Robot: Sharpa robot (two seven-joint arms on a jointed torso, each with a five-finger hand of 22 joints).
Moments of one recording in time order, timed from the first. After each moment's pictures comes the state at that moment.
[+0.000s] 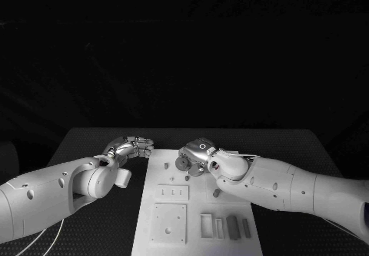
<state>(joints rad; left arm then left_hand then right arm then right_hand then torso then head) 1.28 -0.73 -0.16 1.30 -0.02 -0.27 0.26 1.11 -0.12 0.51 -0.21 0.06 0.81 0.17 0.41 0.44 1.19 0.10 0.16 0.18 1.00 0.06 0.53 0.62 0.04 0.82 -0.04 0.46 1.31 1.20 -0.49 -0.11 1.17 -1.93 -0.42 -0.16 1.01 -0.26 0.84 -0.21 0.09 0.93 0.08 0.29 0.43 1.13 -0.01 1.20 1.08 1.31 -0.10 1.25 1.03 0.22 1.21 -0.06 1.07 1.31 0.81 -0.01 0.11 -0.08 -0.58</state>
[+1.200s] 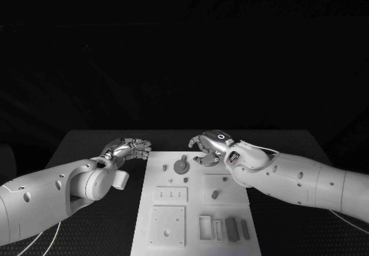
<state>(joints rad) 1.28 -0.74 -0.16 1.29 -0.02 -0.27 0.26 1.11 -0.13 0.51 -0.21 0.06 0.81 0.17 0.41 0.44 1.19 0.10 0.16 0.19 1.00 0.06 0.53 0.62 0.04 0.82 -0.04 0.46 1.31 1.24 -0.66 -0.08 1.27 -1.68 -0.50 -0.03 0.99 -0.27 0.76 -0.24 0.14 0.87 0.12 0.26 0.42 1.11 0.01 1.20 1.07 1.31 -0.10 1.24 1.04 0.21 1.21 -0.06 1.07 1.31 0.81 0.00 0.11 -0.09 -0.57</state>
